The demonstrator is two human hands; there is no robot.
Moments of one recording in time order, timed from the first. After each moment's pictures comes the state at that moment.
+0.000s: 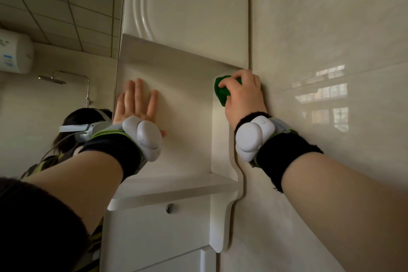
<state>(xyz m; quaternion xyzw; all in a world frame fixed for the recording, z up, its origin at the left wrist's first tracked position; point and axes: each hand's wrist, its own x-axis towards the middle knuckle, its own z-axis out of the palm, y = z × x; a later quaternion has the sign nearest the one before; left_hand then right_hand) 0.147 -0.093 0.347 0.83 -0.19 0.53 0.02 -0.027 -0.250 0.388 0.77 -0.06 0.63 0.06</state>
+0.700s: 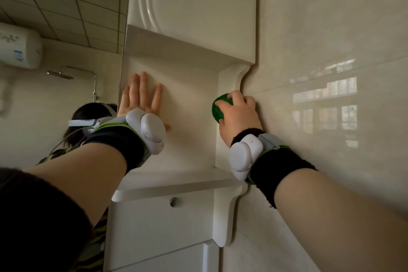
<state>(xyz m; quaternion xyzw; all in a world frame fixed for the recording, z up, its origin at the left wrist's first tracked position) 0.142 -0.092 0.345 0.83 -0.19 0.53 0.01 -0.010 -0.251 0.349 0.85 -0.13 0.51 0.09</state>
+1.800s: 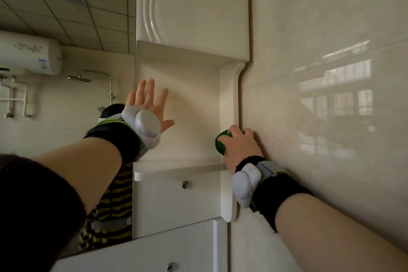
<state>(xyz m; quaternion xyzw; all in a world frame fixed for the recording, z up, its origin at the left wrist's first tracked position) 0.074 -0.055 0.345 0.85 -0.20 0.48 -0.02 -0.032 -0.243 0.283 0.92 -0.15 0.35 0.09</state>
